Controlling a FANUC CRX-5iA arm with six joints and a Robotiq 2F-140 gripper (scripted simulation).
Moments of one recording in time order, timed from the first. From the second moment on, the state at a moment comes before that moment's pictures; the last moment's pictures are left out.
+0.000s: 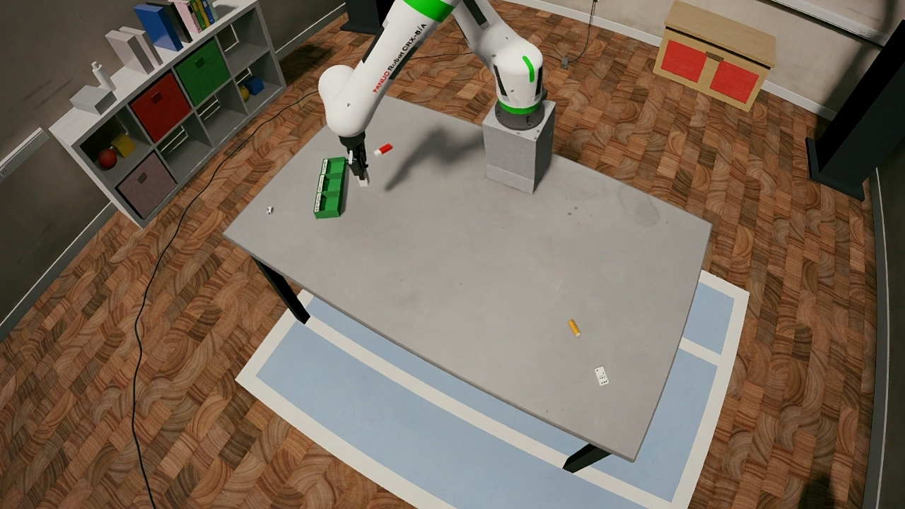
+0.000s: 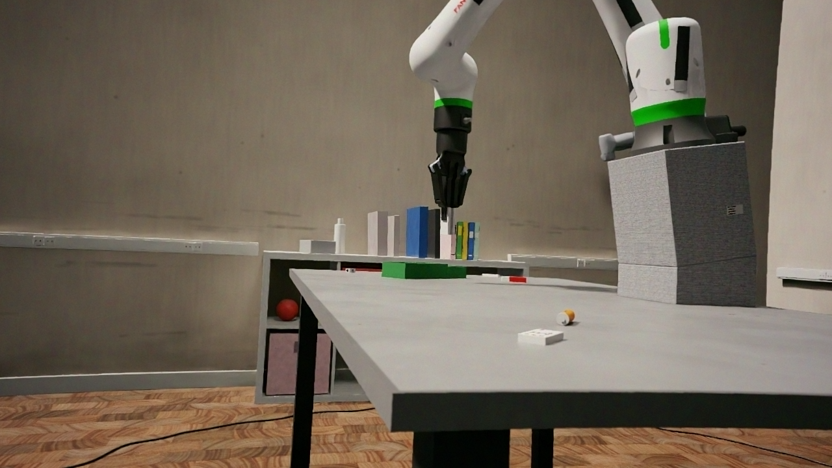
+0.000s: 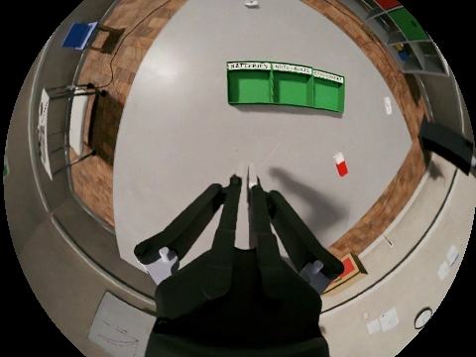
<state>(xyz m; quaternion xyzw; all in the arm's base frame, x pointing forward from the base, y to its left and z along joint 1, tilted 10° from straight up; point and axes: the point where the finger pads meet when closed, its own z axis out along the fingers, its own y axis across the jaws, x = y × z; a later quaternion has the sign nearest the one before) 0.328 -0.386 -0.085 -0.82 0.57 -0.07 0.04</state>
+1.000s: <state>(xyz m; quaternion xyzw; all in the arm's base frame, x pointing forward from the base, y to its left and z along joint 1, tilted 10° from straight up) 0.251 -0.583 -0.139 -0.82 0.57 -0.07 0.04</state>
